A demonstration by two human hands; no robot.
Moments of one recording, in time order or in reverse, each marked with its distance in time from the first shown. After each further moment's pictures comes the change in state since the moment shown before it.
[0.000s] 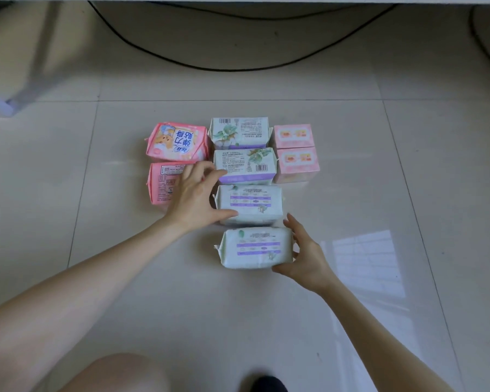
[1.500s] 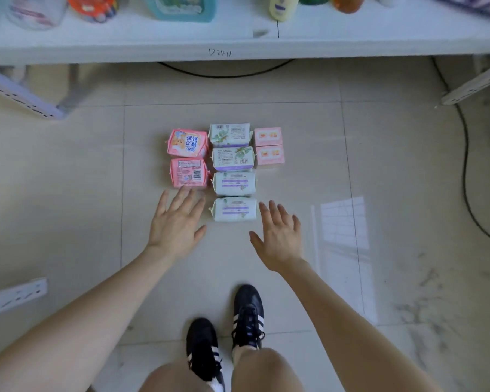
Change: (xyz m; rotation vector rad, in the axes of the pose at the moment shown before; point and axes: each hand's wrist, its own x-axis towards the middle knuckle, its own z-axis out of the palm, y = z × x) left_hand -0.094 0.124 -0.205 0.508 -0.502 -0.067; right_hand -0.144 -0.187 -0.045 -0.931 -0.019 0.008
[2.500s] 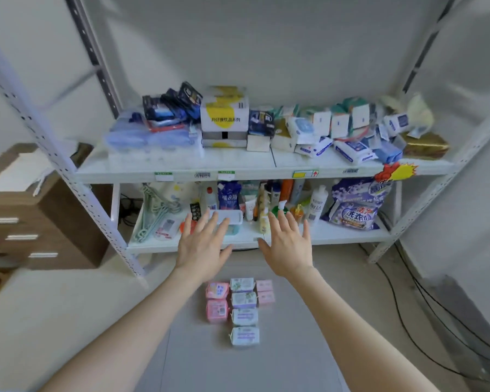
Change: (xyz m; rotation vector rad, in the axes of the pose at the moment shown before) left_hand -0.220 -0.038 -0.503 -0.006 0.591 -0.105; right_hand -0.247 -0.148 -0.481 -0.148 0.607 -0.089
